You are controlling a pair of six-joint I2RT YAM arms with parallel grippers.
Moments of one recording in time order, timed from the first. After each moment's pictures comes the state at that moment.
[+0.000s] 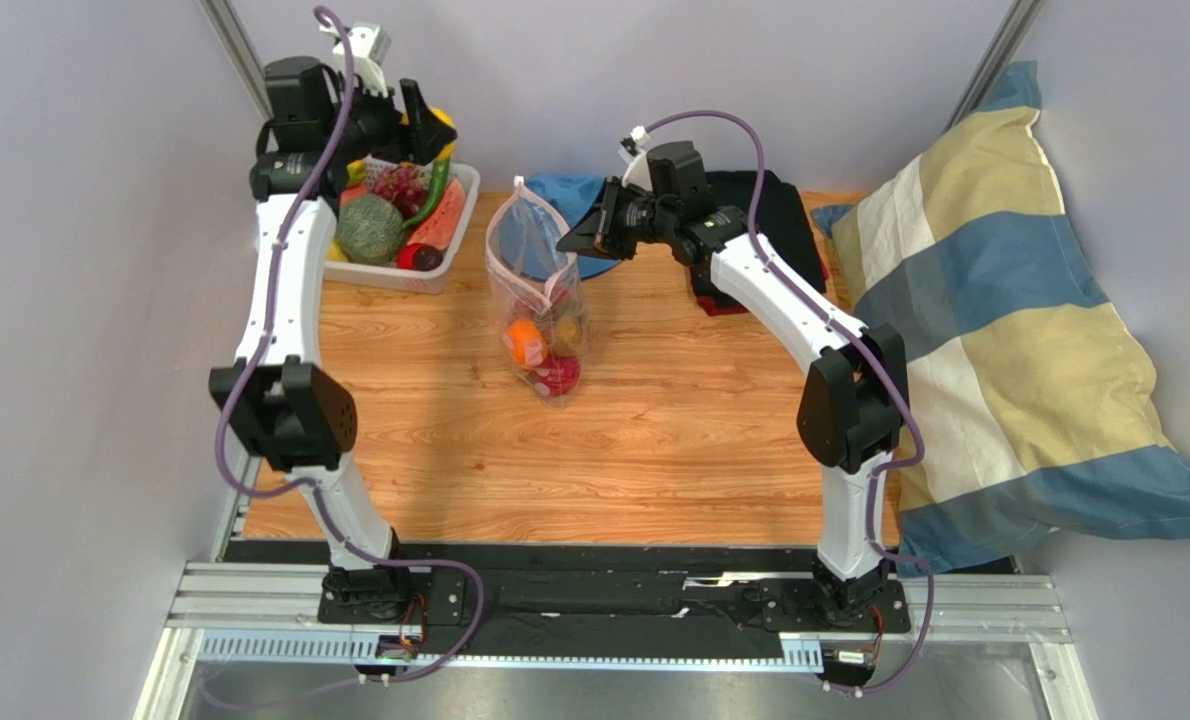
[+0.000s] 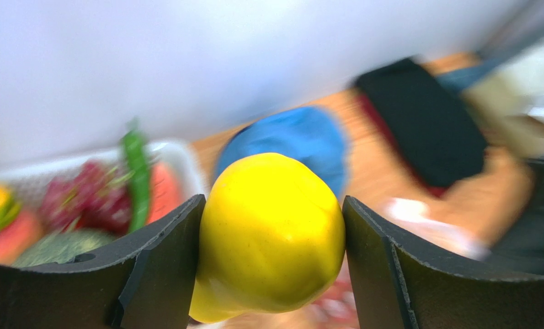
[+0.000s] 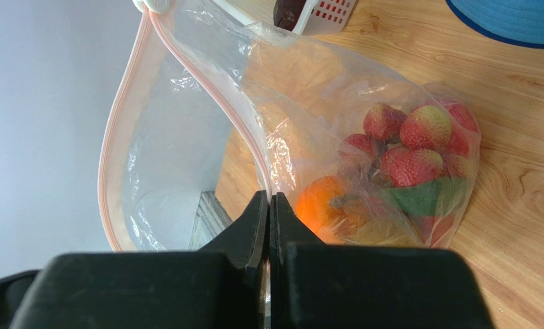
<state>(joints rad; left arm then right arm) 0.06 1.90 2.09 -0.48 0.56 -0.01 0.51 2.00 1.87 -0.30 -0.54 0.81</state>
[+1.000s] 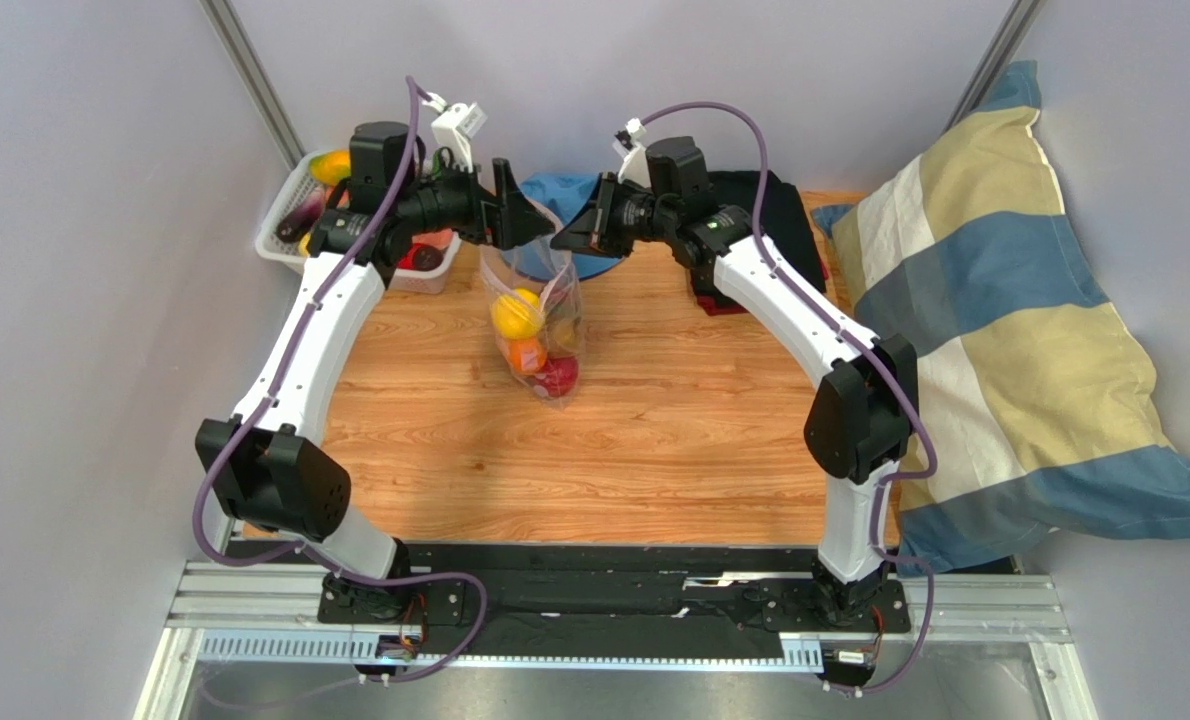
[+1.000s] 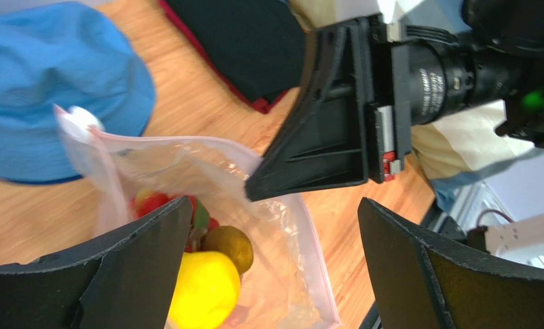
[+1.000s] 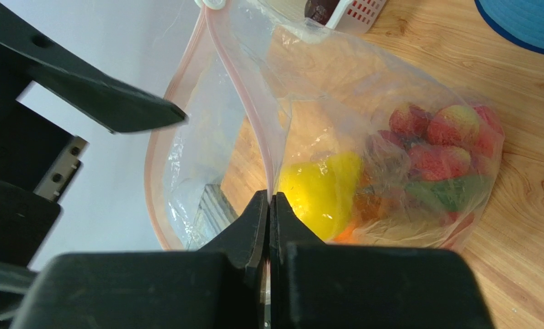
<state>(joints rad) -0.19 1.57 1.65 -0.48 0.74 -0.20 0.54 1.95 1.87 -0.31 -0.54 0.79</state>
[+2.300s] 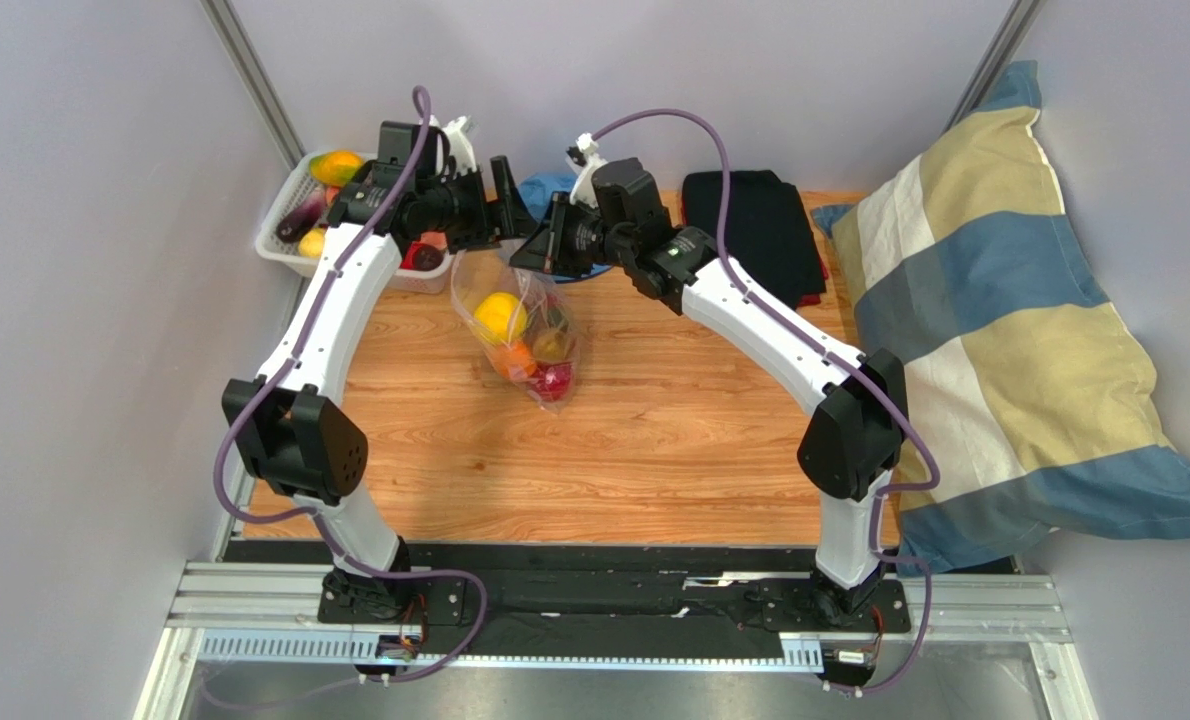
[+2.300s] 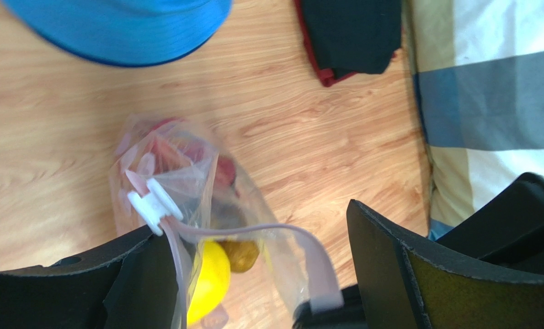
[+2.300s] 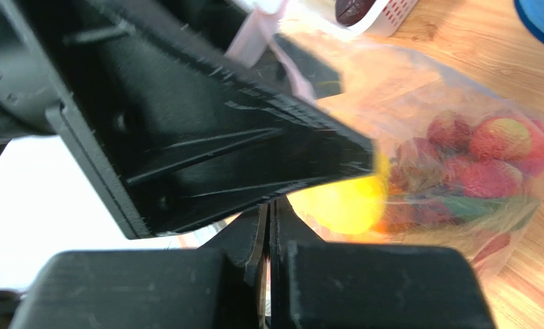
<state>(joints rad) -0.21 1.74 1.84 -0.77 0.46 -0.39 0.71 1.91 1.87 -0.30 -0.33 0.74</state>
